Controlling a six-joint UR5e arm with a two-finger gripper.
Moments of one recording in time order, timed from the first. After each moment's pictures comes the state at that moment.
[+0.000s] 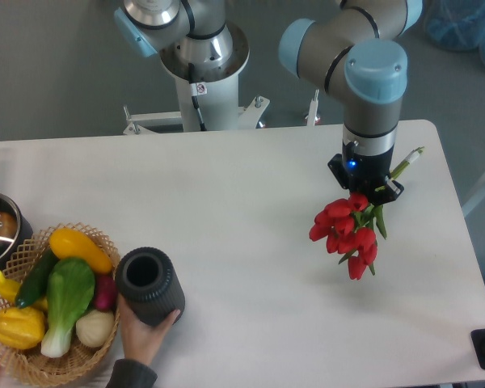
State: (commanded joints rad) arm 2.68 -1.86 -1.65 -1.03 1.61 1.40
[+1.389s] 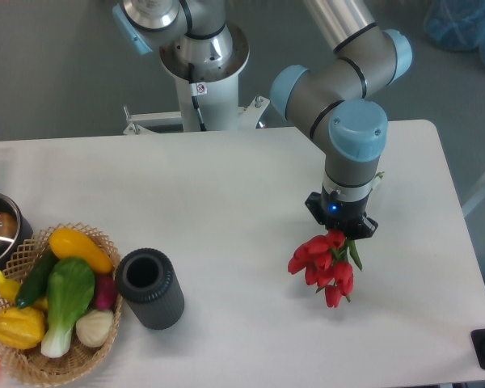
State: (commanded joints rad) arm 2.62 -1.97 -1.62 -1.00 1.52 1.19
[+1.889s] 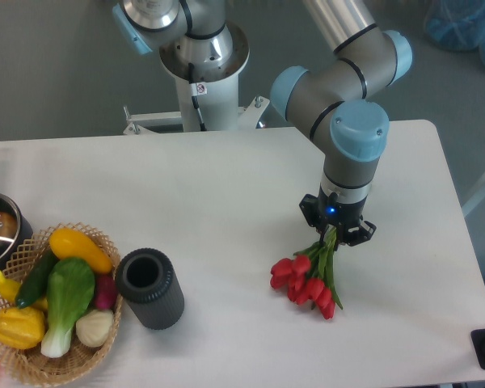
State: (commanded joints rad) arm 2.62 -1.96 -1.62 -1.00 1.49 1.19
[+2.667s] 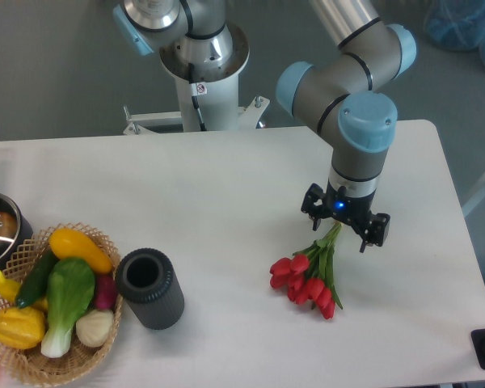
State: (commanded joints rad) arm 2.68 -1.95 -1.63 -0.96 1.50 1.23
